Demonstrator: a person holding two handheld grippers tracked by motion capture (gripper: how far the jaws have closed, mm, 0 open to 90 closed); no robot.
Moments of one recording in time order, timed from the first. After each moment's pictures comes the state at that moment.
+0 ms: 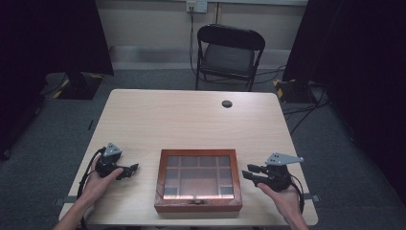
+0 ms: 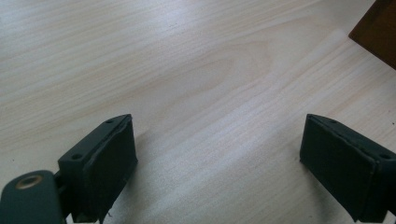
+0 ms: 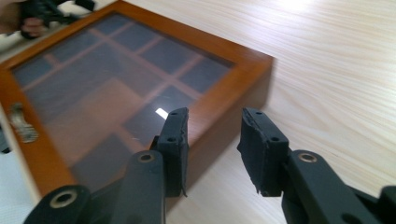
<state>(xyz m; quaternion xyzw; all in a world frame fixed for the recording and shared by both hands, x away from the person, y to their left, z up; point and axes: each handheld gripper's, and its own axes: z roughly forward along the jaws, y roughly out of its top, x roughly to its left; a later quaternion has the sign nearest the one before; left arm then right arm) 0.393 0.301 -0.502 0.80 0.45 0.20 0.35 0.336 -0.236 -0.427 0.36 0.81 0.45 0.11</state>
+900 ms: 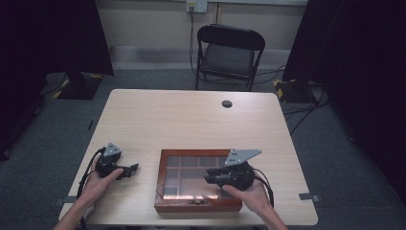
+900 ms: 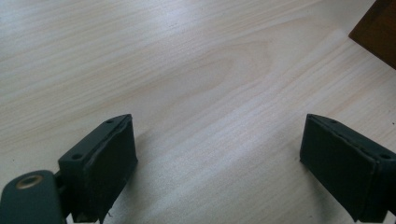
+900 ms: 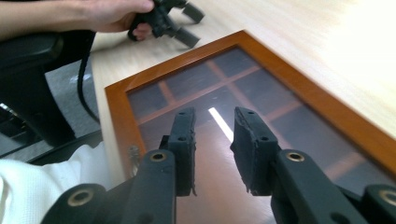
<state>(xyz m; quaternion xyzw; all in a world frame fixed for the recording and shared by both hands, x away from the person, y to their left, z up) 0.393 0.301 -0.502 0.80 0.45 0.20 0.35 0.337 -0.134 -0.404 0.22 0.85 0.48 0.03</state>
